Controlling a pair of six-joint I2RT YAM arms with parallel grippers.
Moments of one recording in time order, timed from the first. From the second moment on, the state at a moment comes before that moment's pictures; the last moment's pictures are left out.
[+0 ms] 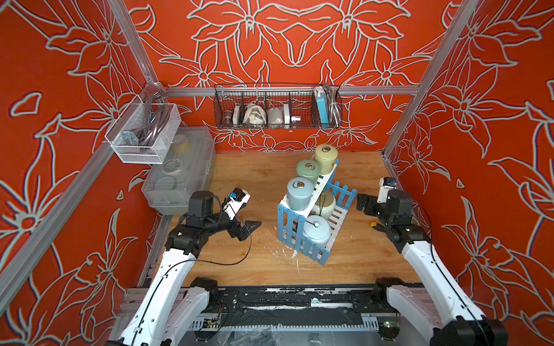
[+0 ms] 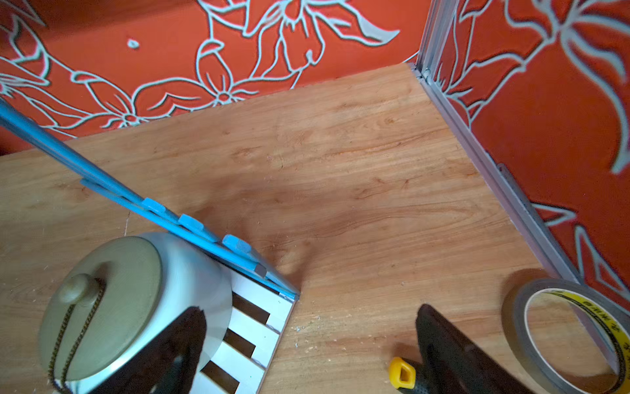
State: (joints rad) left arm -0.14 0.82 0.83 -0.66 0.72 0.33; right arm 0.06 0.91 0.66 -0.27 0.04 0.19
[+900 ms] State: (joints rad) left arm -0.40 1.10 1.02 -0.65 0.75 0.40; right arm 0.06 1.22 0.77 -0.18 -0.19 0.22
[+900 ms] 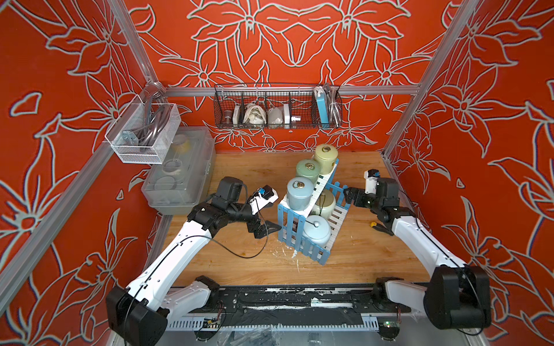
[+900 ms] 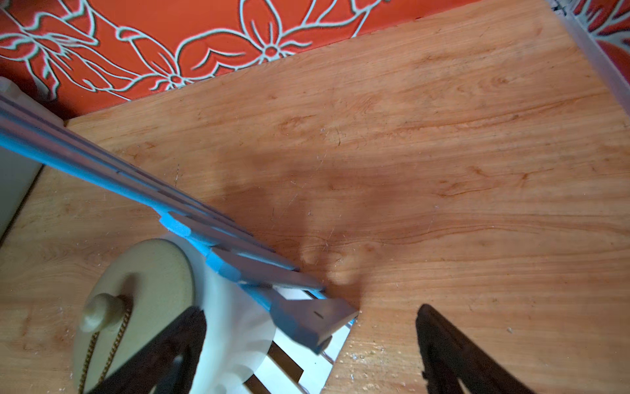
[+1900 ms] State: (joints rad) left arm -0.34 1.18 1.02 -0.43 0.46 0.06; right arm 0.06 1.26 0.80 -0.15 -0.28 0.19
